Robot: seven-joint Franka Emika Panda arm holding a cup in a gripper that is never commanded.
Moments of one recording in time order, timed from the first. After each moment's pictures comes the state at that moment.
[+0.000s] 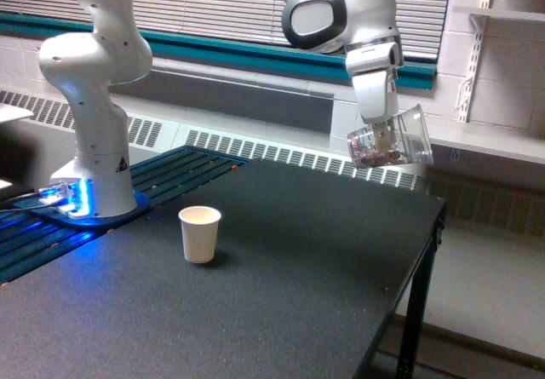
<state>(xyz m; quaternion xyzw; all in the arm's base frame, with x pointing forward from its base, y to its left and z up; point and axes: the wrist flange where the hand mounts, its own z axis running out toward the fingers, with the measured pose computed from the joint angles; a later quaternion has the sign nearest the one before) 0.605 -0.021 0.385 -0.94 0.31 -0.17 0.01</state>
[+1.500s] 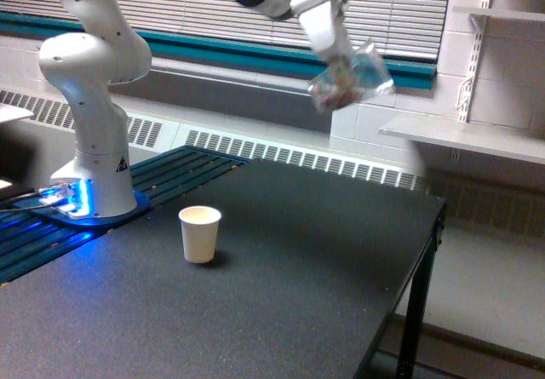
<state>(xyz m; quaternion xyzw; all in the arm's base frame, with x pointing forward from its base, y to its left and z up) 0.493 -0.001 0.442 -0.92 0.29 -0.25 0.03</state>
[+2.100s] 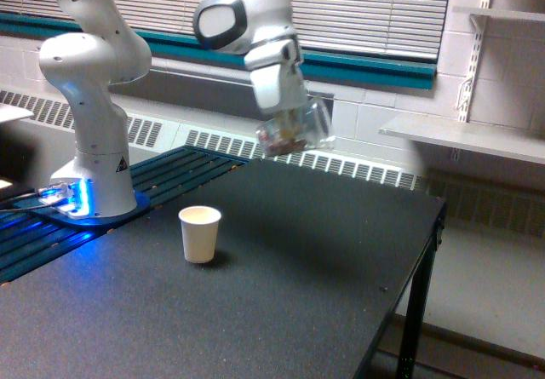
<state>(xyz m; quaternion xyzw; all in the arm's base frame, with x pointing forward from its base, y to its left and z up) 0.421 -0.008 0.358 -0.94 0.30 -0.19 0.01</state>
